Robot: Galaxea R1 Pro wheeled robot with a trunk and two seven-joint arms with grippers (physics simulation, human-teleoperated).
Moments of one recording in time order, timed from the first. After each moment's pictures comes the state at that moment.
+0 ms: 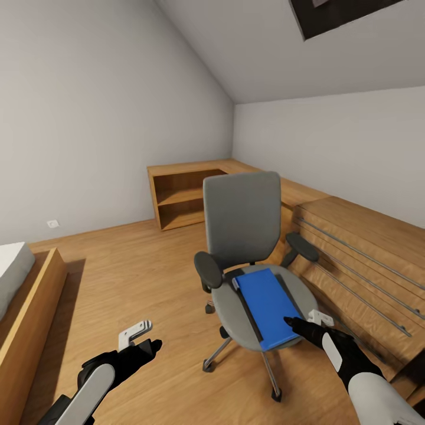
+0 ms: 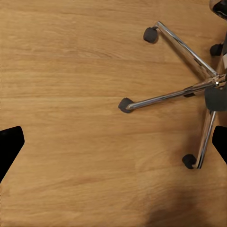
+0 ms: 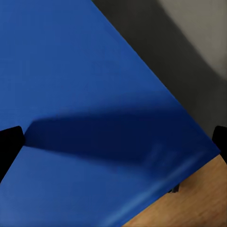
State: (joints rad) left arm -0.19 0.21 -0.36 -1.59 1.15 0.57 0.83; right arm -0.65 -0.11 -0.37 -0.50 -0.08 0.34 0.24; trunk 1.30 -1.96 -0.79
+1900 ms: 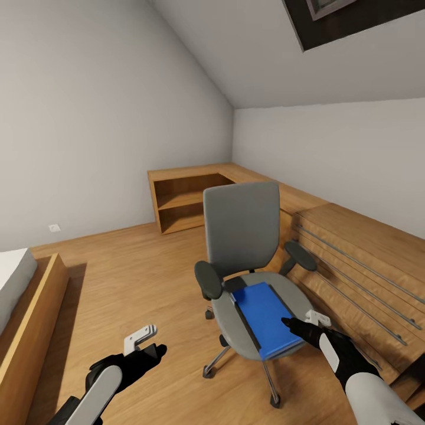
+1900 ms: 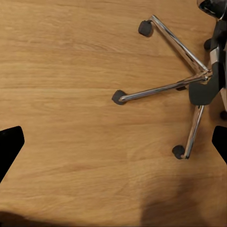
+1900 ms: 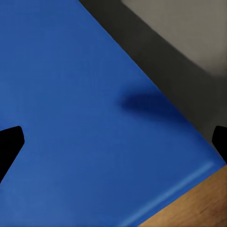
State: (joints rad) left arm -0.19 0.17 -0.37 -1.54 1.15 0.57 0.83; right arm -0.65 -0.10 -0.36 -0.49 -0.07 0.33 0.24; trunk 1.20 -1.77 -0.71
